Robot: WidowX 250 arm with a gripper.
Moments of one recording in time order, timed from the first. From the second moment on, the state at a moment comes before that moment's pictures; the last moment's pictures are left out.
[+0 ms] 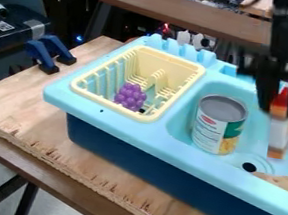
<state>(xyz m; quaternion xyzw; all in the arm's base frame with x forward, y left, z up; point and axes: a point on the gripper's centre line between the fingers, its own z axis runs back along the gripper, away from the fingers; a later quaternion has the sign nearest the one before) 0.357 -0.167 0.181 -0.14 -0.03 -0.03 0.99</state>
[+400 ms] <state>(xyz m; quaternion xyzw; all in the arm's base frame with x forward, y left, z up) 0.360 -0.164 0.162 -0.10 -0.01 0.00 0.99</state>
